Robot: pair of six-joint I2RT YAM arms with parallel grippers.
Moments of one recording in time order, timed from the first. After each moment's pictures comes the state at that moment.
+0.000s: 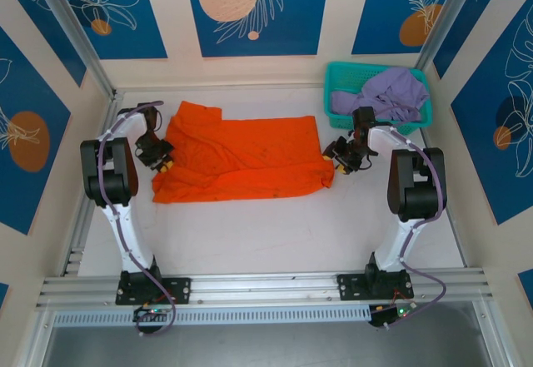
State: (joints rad) left arm 0.09 2.10 1.59 -1.08 0.11 -0.67; right arm 0.04 1.86 1.24 -0.70 -0.39 0.65
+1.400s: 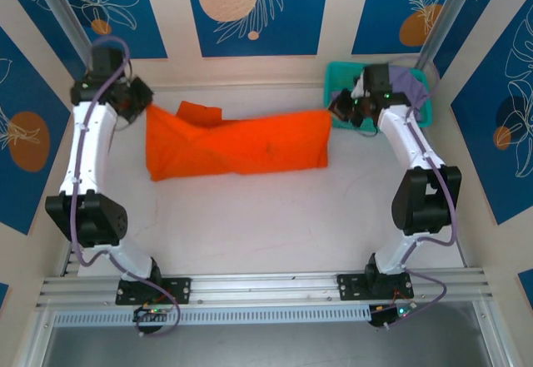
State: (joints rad) left arm 0.05 1.69 1.99 -1.07 0.10 -0.73; right arm 0.07 1.73 1.65 -0.70 -0.43 0.65
